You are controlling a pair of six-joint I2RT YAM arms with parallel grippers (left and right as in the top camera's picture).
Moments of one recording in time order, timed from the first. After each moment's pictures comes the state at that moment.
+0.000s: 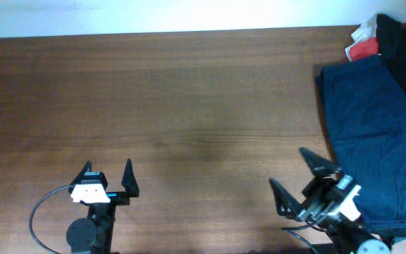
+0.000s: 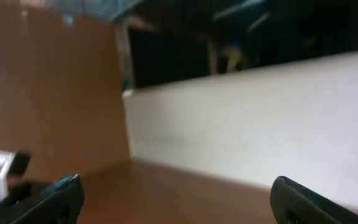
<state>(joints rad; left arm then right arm) 0.07 0.01 0.02 -0.07 0.10 -0.11 0.02 0.01 0.13 0.34 -0.61 0.38</state>
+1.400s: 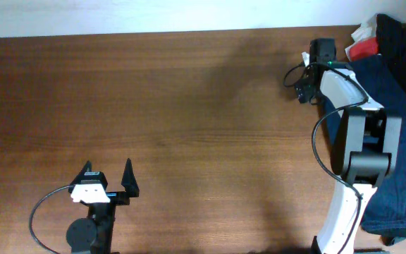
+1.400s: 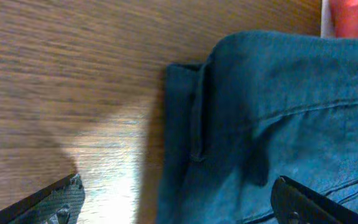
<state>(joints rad) 0.07 0.01 0.01 -0.07 0.10 -0.11 -0.09 2.24 1.67 -0.58 0.36 -0.34</state>
